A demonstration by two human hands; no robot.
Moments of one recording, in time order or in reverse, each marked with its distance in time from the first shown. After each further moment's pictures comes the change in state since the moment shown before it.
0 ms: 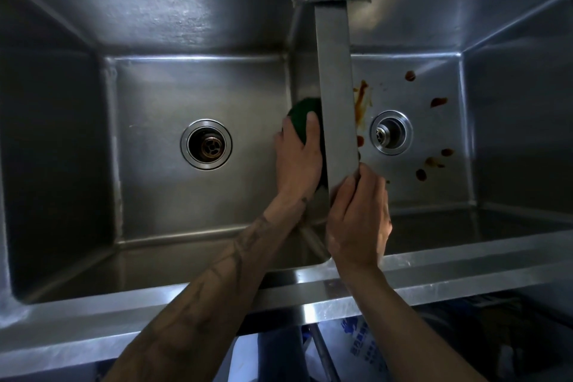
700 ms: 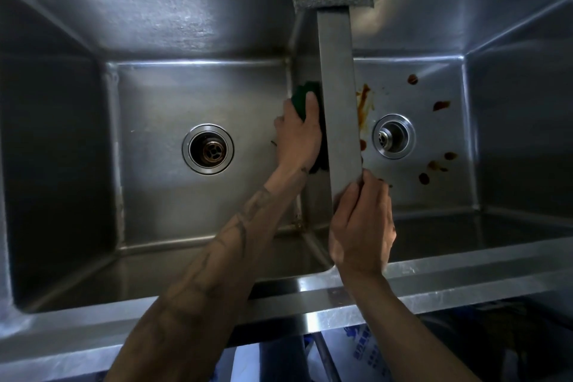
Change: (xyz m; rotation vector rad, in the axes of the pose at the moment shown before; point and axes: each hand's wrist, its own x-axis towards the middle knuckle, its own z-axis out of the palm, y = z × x) left_hand 0.039 0.028 -0.002 0.013 -0.041 -0.059; right_hand 0.001 -0.001 0.001 0.008 -0.002 0.016
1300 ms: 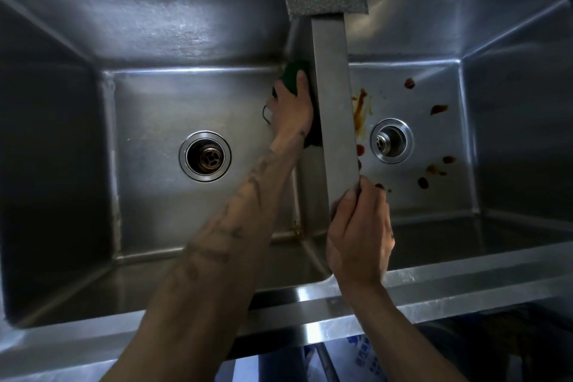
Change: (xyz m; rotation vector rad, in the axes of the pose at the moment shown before) left_hand 0.044 0.032 0.005 -0.006 0.051 -0.067; right_hand -0.001 0.000 0.000 -0.003 -0.005 -0.002
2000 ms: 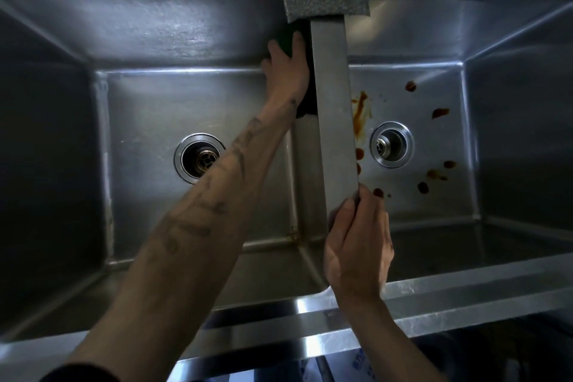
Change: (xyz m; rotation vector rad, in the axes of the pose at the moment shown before) left_hand 0.051 0.035 -0.002 -0.046 0.018 0.157; right_hand 0.000 0.002 0.001 0.023 0.020 -0.029
